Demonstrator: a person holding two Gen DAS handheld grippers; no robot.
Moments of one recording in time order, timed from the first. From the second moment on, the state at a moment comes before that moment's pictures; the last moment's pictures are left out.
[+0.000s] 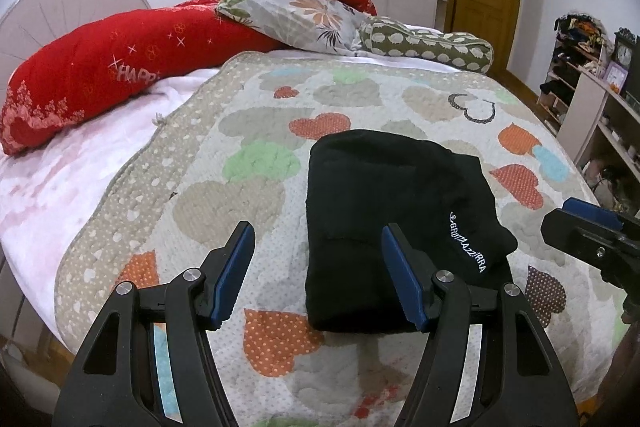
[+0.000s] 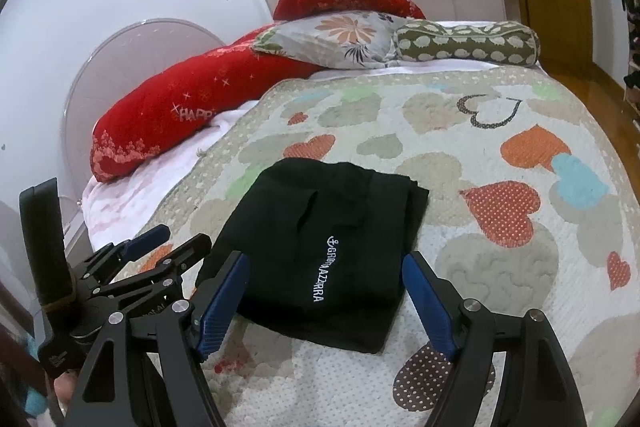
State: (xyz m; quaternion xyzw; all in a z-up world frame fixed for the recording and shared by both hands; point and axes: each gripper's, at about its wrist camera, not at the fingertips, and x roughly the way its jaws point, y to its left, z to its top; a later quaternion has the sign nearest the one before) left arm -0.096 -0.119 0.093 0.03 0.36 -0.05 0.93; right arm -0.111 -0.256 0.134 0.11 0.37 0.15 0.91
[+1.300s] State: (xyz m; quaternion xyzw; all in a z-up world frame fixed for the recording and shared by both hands) left arm -0.040 -0.103 0.067 0.00 0.41 -0.08 0.91; right arm -0.054 -0.277 0.077 0.13 0.44 0.13 0.88
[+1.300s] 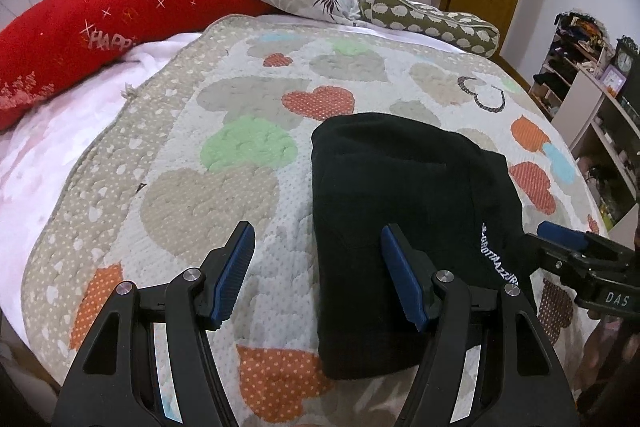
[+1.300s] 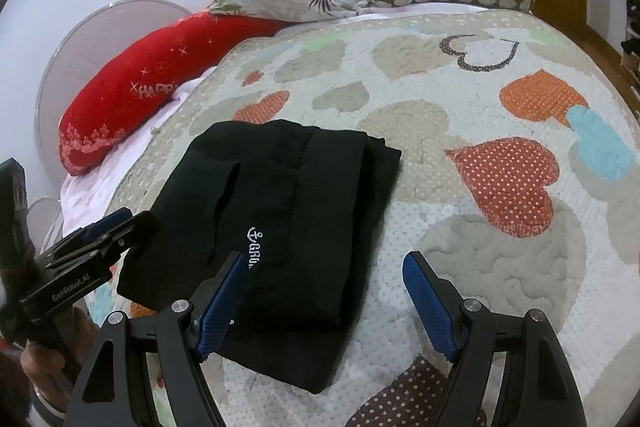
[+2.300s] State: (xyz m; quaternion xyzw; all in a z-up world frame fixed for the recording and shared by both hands) left arm -0.095 -0.117 0.110 0.02 0.36 -0.07 0.93; right arm -0.109 -0.237 0.147 0.08 0.36 0.13 0.92
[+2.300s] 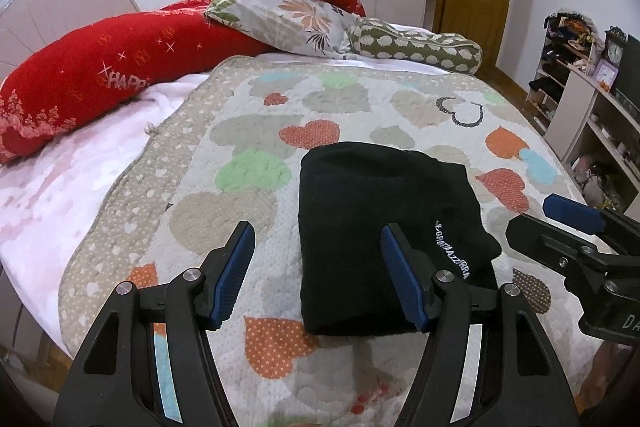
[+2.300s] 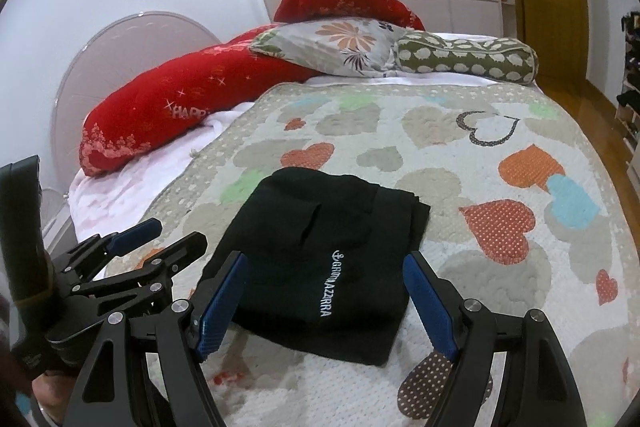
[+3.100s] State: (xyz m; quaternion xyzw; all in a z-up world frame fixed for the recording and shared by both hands) left arm -0.111 -0.116 0.119 0.03 0.35 -0.07 0.93; right arm -0.115 -0.228 0.150 0.07 0.37 0.14 0.92
